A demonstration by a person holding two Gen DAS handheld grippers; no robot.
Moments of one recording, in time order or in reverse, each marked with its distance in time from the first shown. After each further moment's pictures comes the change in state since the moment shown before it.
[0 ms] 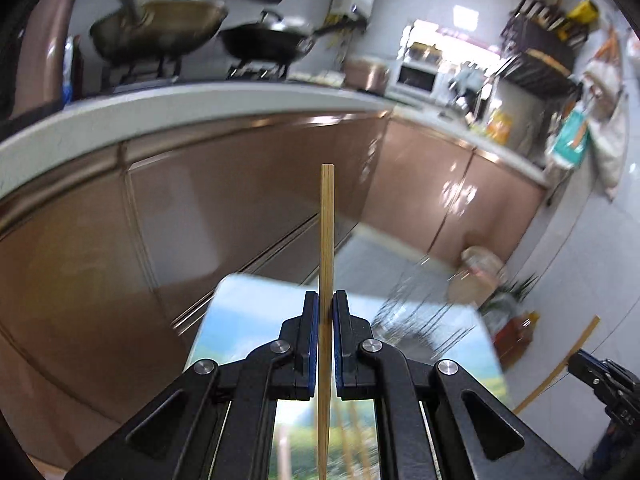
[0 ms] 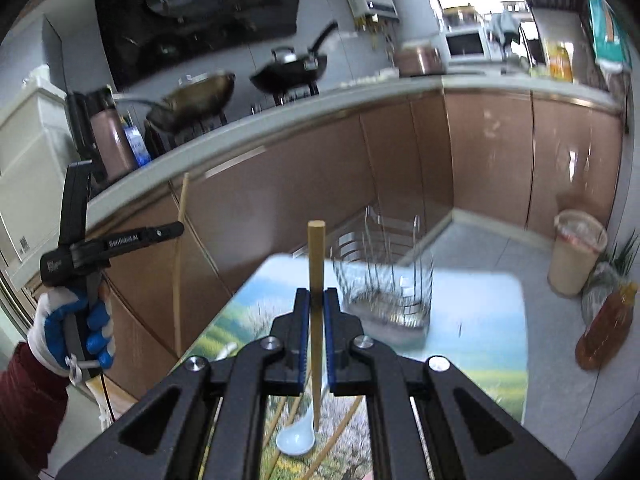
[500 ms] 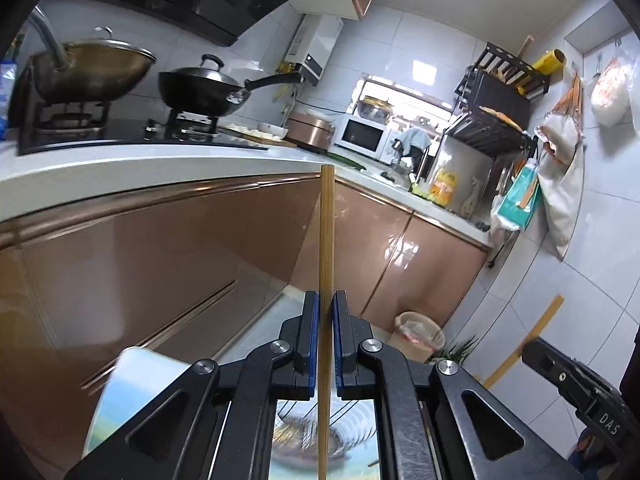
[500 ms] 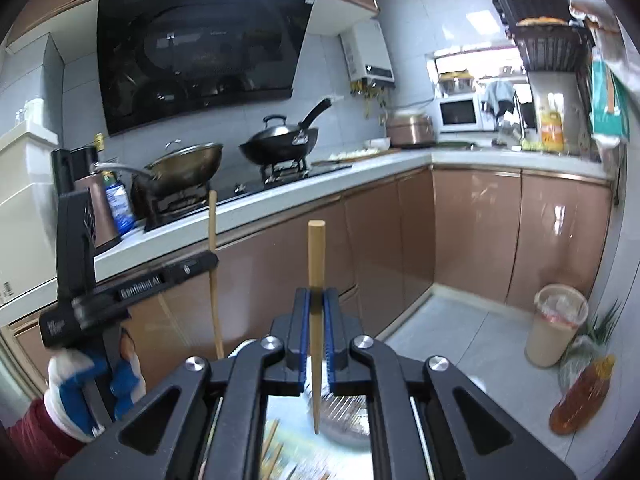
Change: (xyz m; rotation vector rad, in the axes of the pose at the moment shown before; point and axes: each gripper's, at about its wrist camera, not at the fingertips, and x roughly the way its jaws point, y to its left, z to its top) left arm 0.055 -0.078 0.072 -0.048 -0.185 -0.205; right arm 0.011 -0.023 0.107 -0.064 -0.192 -0.082
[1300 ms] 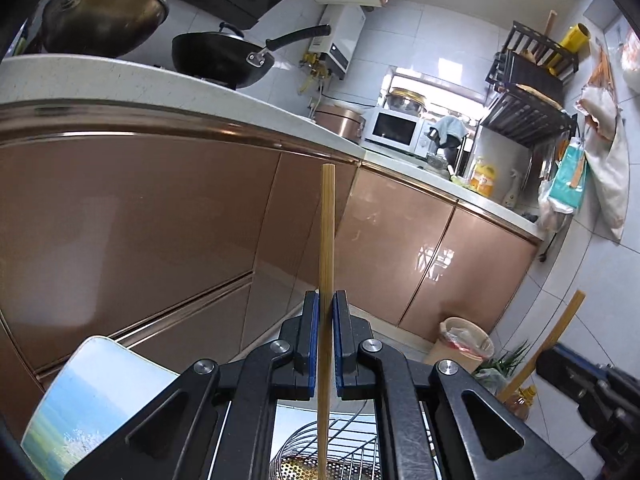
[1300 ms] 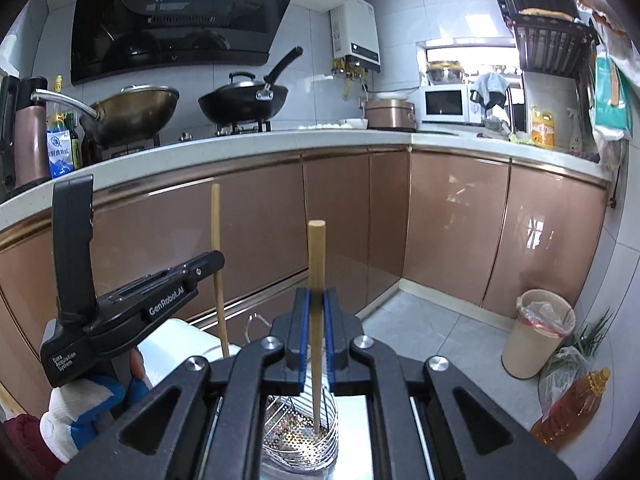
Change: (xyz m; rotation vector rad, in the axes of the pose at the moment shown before) left arm 0.124 0.023 -0.090 0.001 -0.058 0.120; right arm 0.120 -0.044 -0.090 -0.089 0.059 -0.108
